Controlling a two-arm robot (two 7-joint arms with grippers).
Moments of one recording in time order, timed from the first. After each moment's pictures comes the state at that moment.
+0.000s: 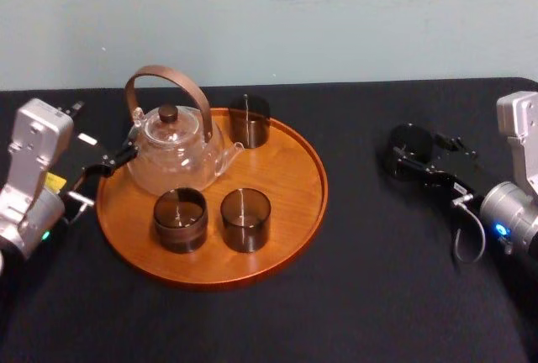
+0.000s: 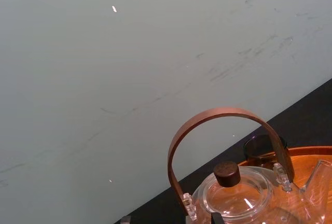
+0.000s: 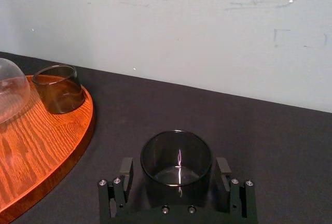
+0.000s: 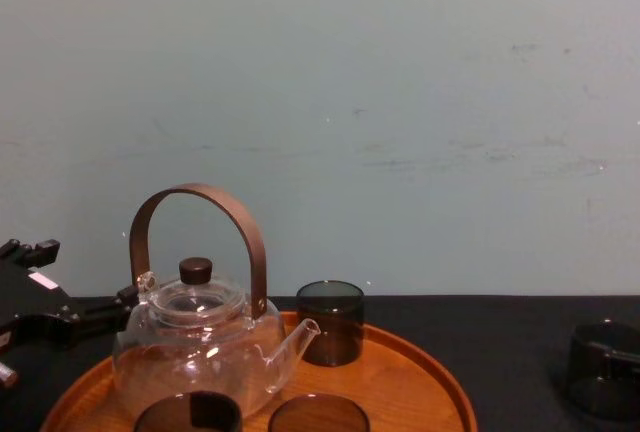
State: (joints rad) left arm -0.20 0.60 0.45 -1.41 -0.25 -0.12 0.03; right arm 0.24 0.38 -0.20 -1.19 0.36 0.02 0.39
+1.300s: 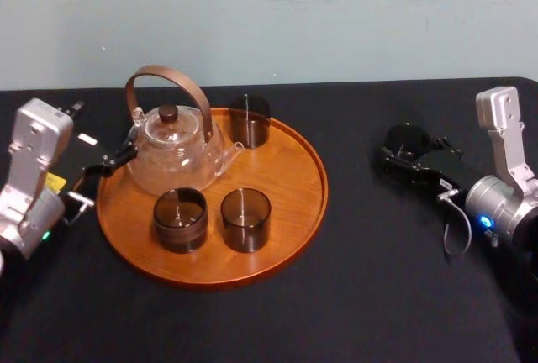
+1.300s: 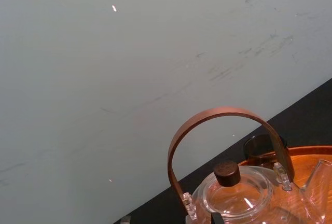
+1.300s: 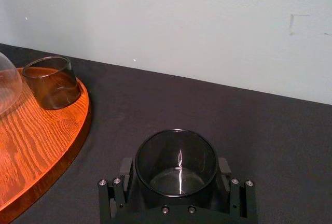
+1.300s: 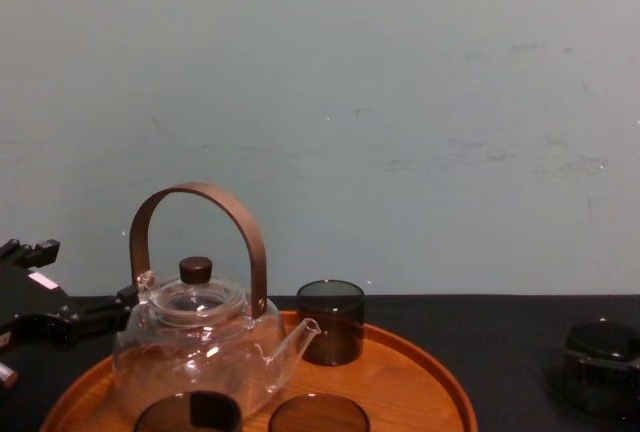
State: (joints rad) left arm -0.20 0.60 0.45 -1.41 -0.25 -0.12 0.03; right arm 0.33 0.35 -0.23 -1.07 0.33 0.03 0.40
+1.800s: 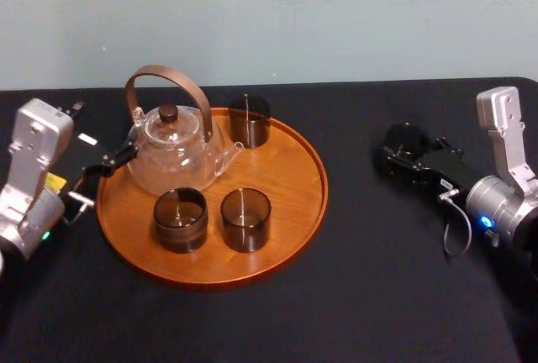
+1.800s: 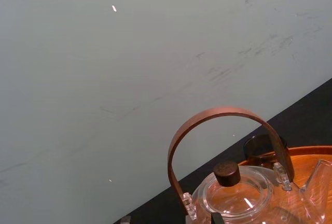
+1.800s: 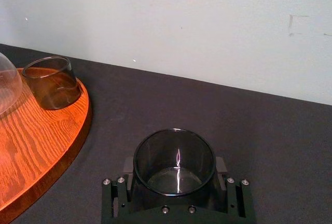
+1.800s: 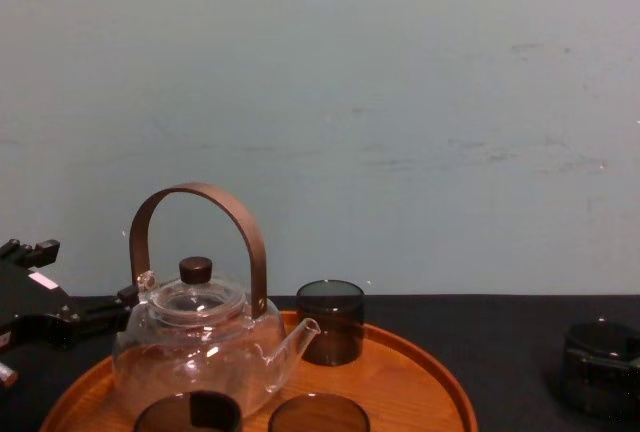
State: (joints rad) left arm -0.20 0.60 0.45 -1.41 -0.25 -0.12 0.03; right arm 0.33 0.35 -0.23 -1.07 0.33 0.03 0.40
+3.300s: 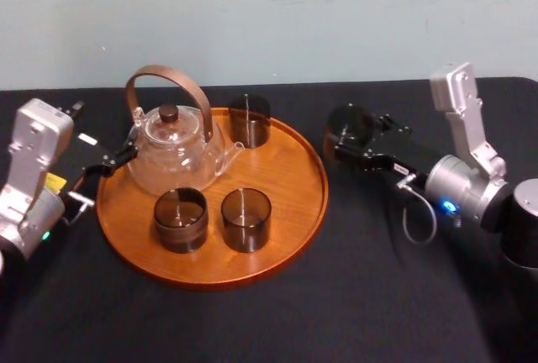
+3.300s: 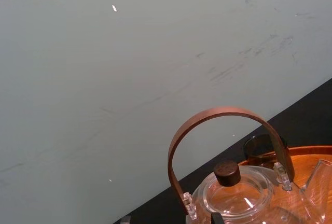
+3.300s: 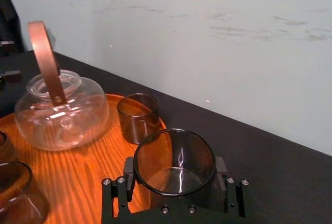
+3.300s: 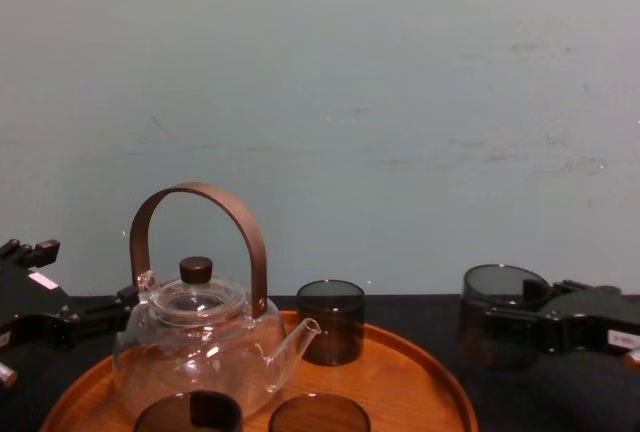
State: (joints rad) left arm -0.20 0.60 0.45 -1.41 -0.25 -0.12 0.03; right arm 0.34 0.36 -0.34 -1.23 0.35 0.05 0.47
